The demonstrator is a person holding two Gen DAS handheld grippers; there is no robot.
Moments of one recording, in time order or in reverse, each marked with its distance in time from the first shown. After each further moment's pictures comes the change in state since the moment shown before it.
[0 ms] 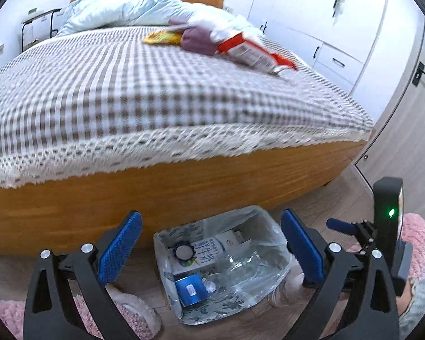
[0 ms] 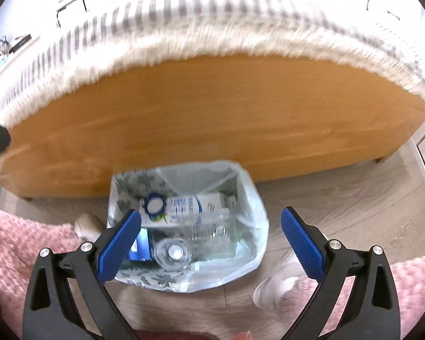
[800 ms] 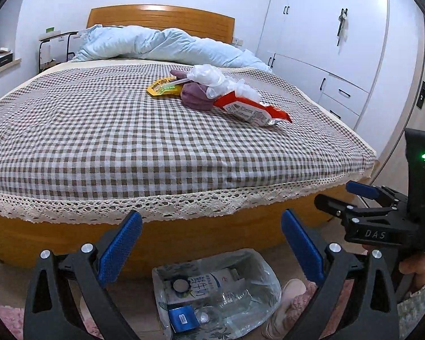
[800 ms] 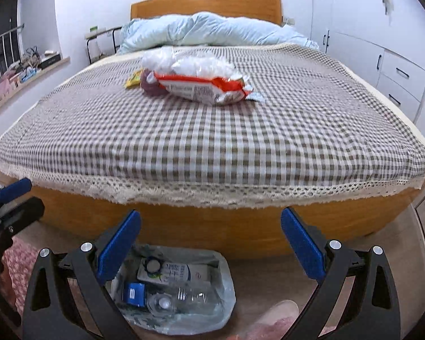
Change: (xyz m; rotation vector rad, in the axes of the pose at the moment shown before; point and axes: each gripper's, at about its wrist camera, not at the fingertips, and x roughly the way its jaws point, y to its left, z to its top) left arm -0.030 -0.027 0.039 -0.032 -0.163 0.073; right arm -0.071 -0.024 0.089 -0.124 -0.259 0.057
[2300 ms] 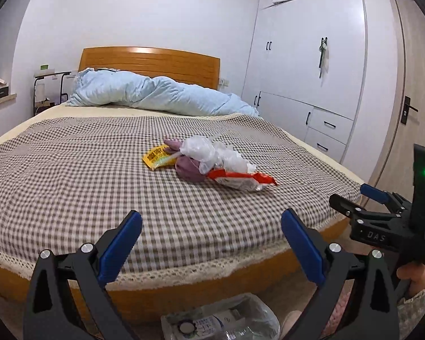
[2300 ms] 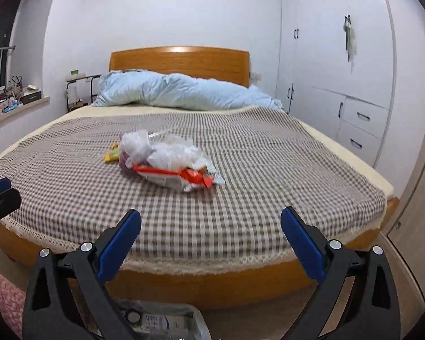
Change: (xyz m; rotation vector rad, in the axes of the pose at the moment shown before) left arm -0.044 0.003 0.063 0.062 -0.217 -0.051; right arm -0.064 0.002 0.047 0.005 -0.298 -0.178
